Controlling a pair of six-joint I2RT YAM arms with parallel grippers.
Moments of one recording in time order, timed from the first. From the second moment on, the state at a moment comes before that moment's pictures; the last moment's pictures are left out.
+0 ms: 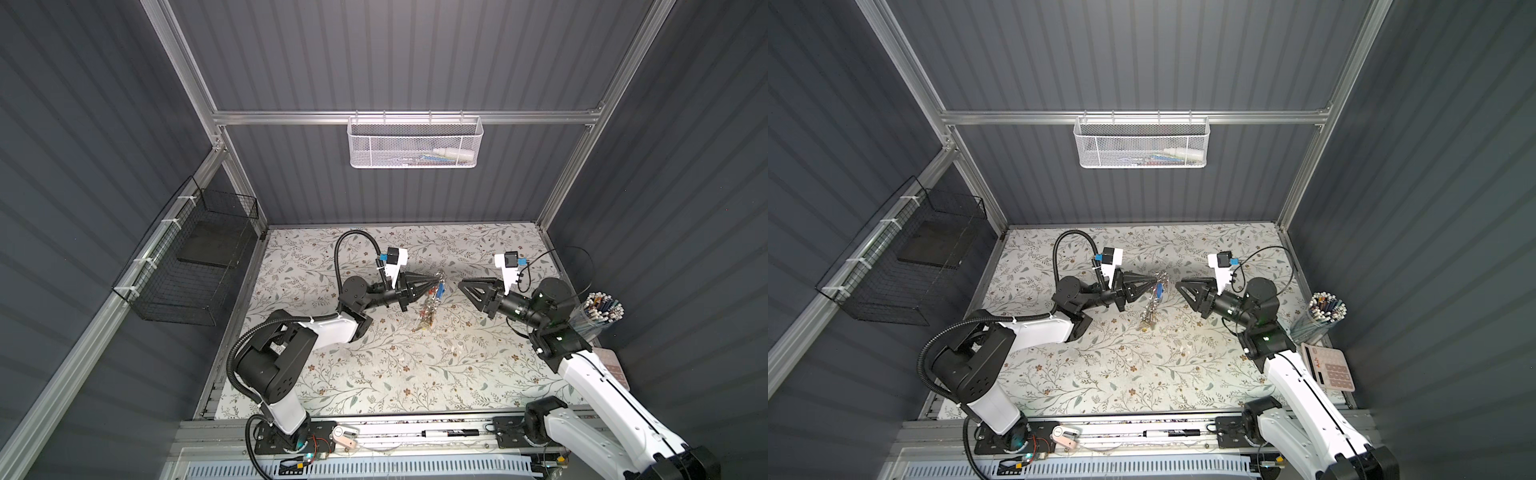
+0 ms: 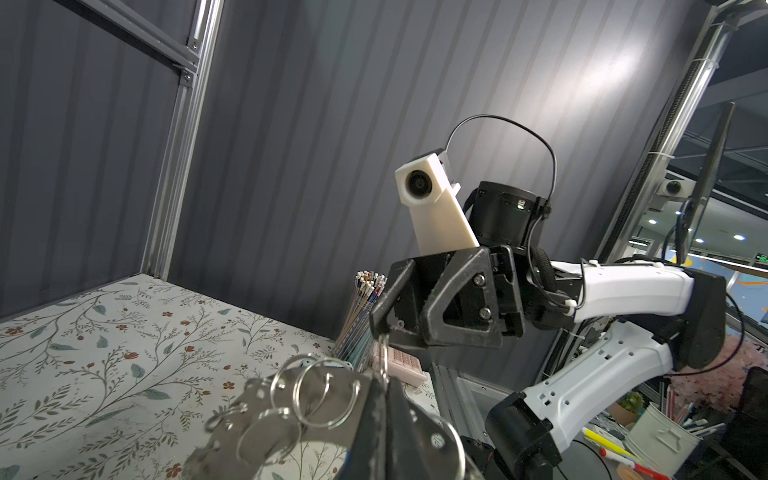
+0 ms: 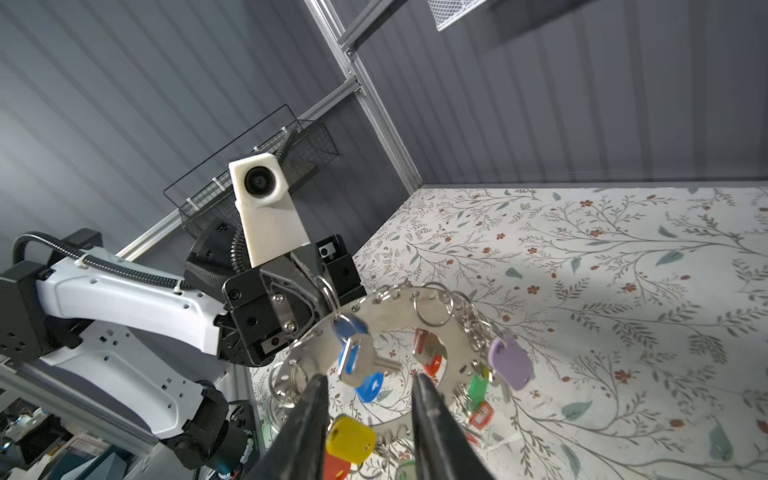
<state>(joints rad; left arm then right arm) -0.66 1.70 0.82 1.32 0.82 -0.65 0.25 0.90 0.62 0.24 -0.78 0.49</state>
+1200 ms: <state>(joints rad) -0.66 1.73 0.85 1.37 0.90 -0.72 0.32 1.09 0.72 0.36 -0.92 0.50</state>
